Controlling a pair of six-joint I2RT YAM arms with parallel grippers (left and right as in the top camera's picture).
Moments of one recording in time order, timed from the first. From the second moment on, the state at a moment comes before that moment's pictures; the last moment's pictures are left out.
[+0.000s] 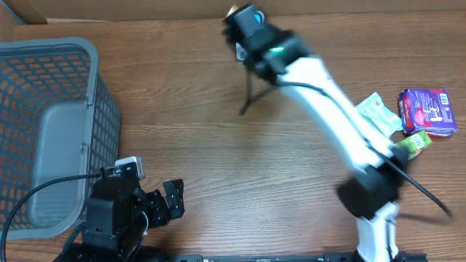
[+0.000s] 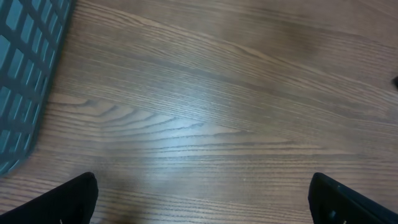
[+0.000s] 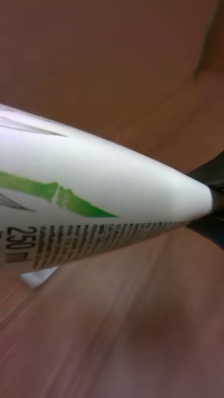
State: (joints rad) left arm -0.20 0.61 1.01 -1.29 -0.01 -0.47; right arm 0.58 2.06 2.24 -1.14 0.43 -0.36
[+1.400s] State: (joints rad) left arm -0.20 0.61 1.01 -1.29 -0.01 -0.47; right arm -0.23 1.87 1.26 -0.44 -0.06 0.81
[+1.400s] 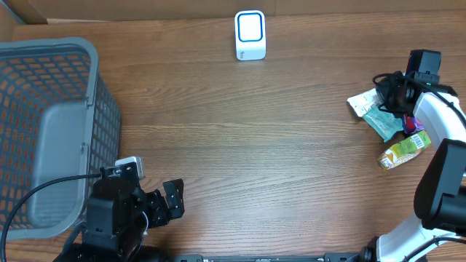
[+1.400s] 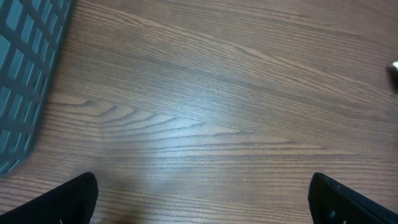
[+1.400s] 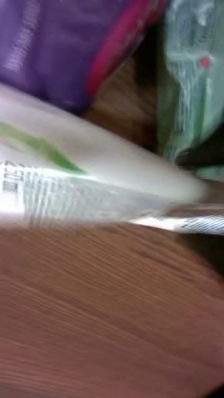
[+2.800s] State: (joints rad) left arm -0.20 0.61 1.01 -1.29 -0.04 -0.45; right arm -0.18 0.73 1.64 -1.26 -0.20 0.29
